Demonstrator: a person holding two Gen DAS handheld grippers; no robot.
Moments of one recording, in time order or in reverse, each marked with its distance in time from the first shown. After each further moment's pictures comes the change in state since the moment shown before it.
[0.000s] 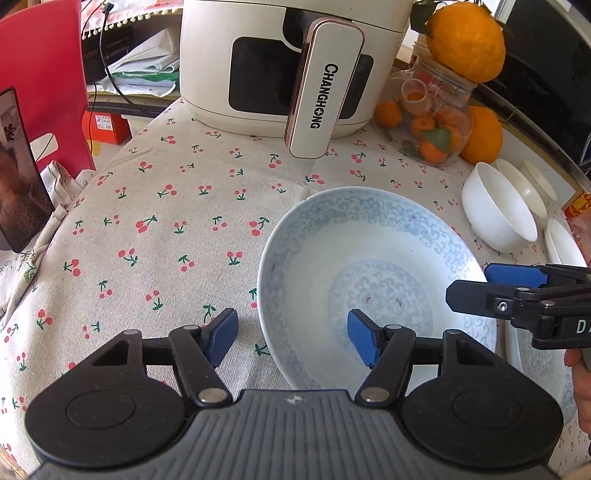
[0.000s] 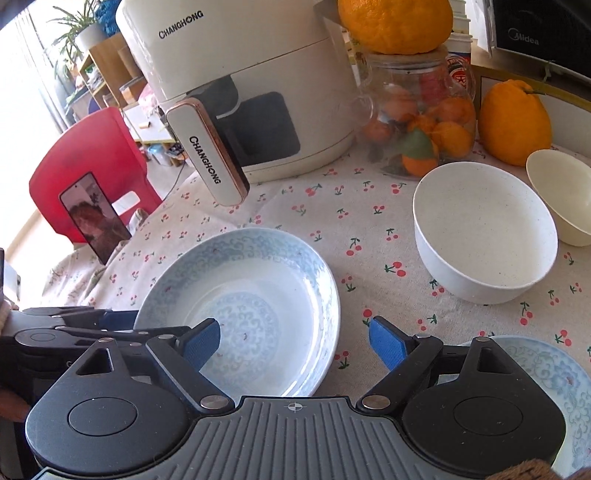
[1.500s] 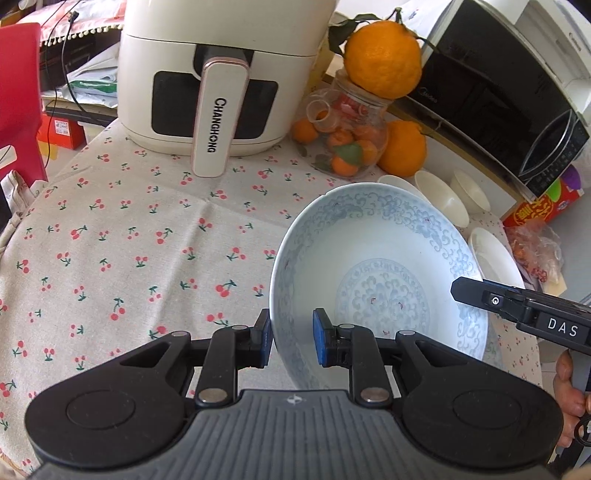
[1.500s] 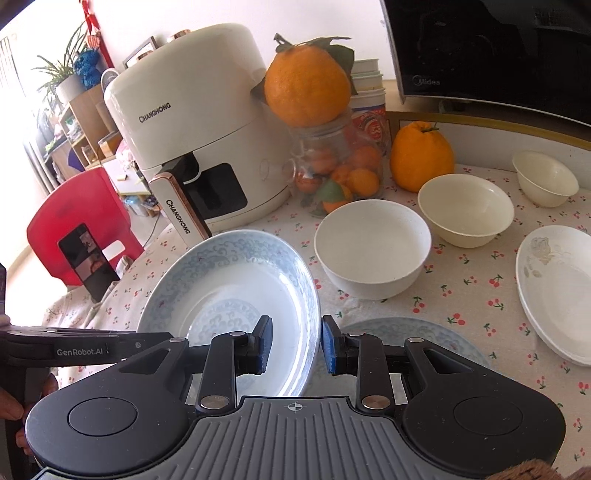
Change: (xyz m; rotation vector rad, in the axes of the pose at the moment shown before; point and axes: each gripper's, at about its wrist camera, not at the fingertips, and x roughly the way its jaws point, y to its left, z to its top) left arm -0.031 -0.053 0.001 -0.005 -0.017 -0.166; right arm -0.096 -0.038 -0.021 0.090 -0.163 -0.081
